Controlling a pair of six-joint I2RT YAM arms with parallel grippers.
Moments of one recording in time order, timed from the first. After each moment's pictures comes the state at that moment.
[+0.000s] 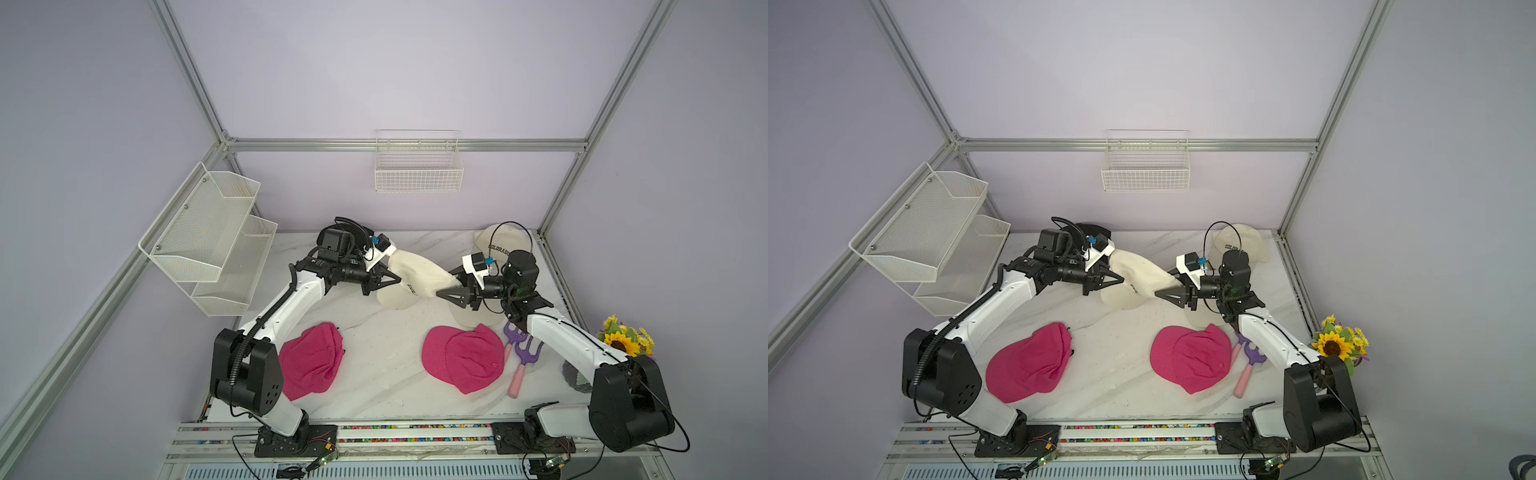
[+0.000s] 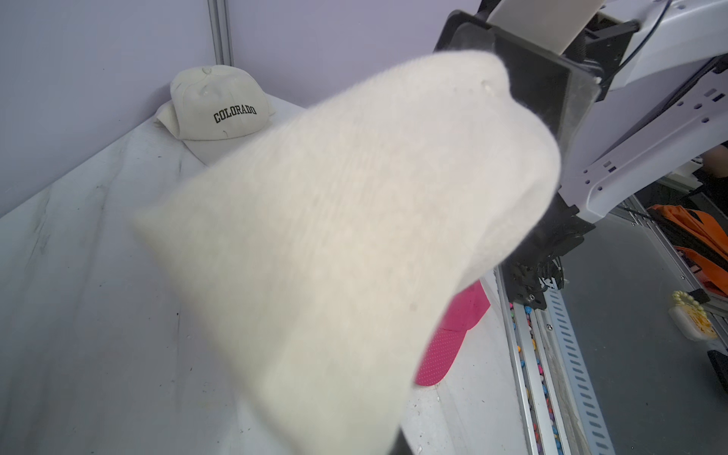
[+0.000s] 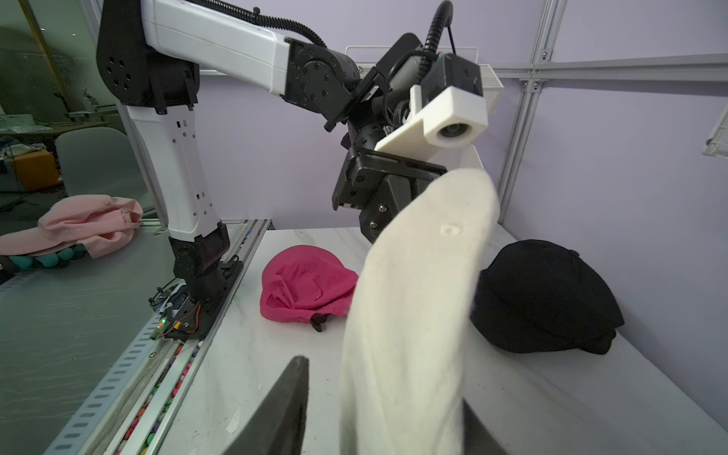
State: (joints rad) left arm -0.30 1.59 1.35 -0.50 0.96 0.40; right arm 0.24 1.34 0.85 0.44 -1.25 -0.13
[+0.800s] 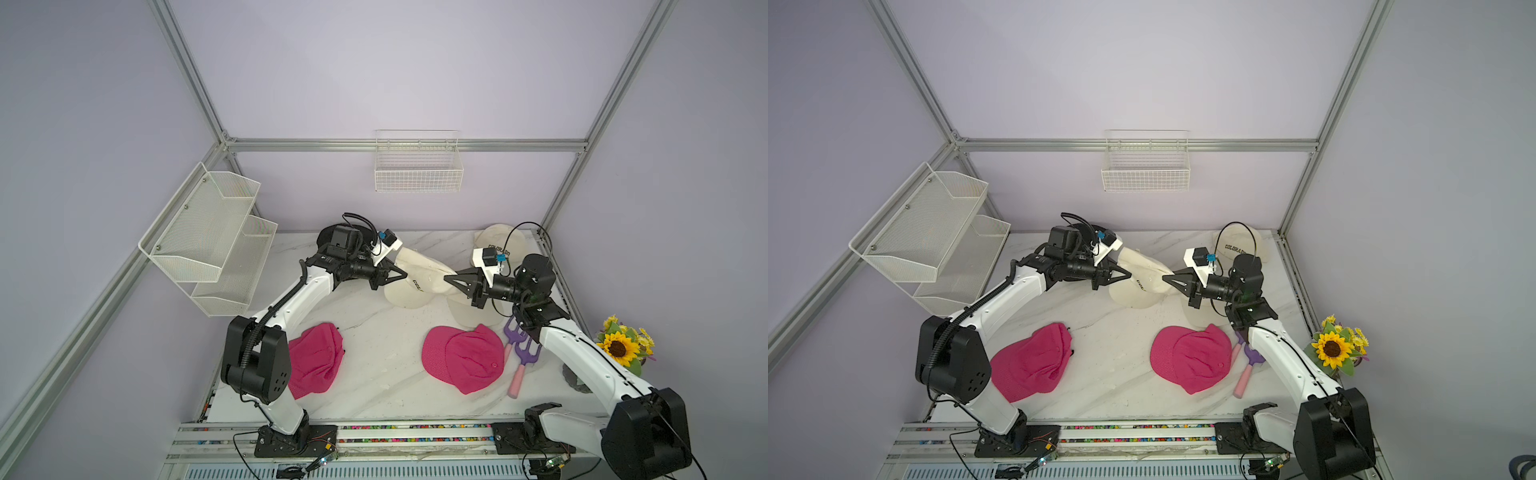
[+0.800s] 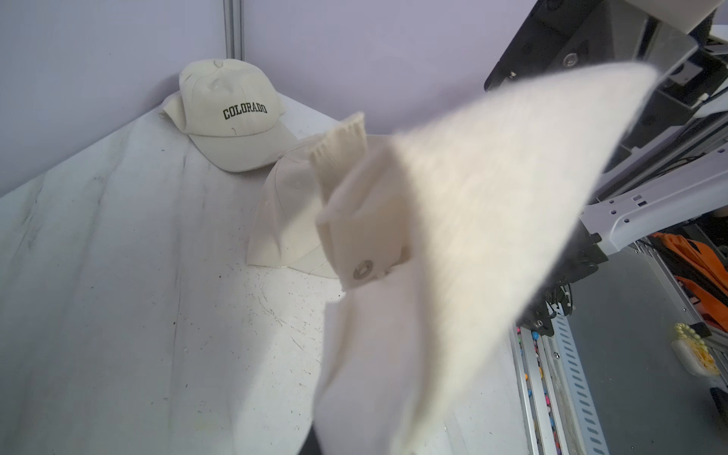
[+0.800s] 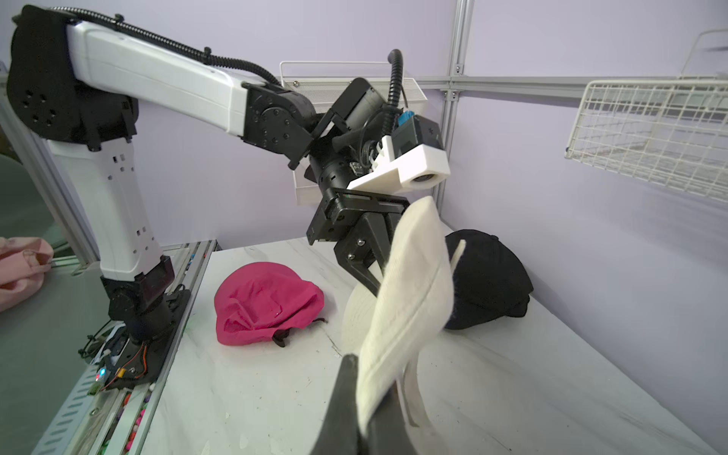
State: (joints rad) left arm -0.32 1.68 1.38 -0.40 0.93 0.26; right arm 0.22 1.25 0.86 0.35 -1.02 -0.02
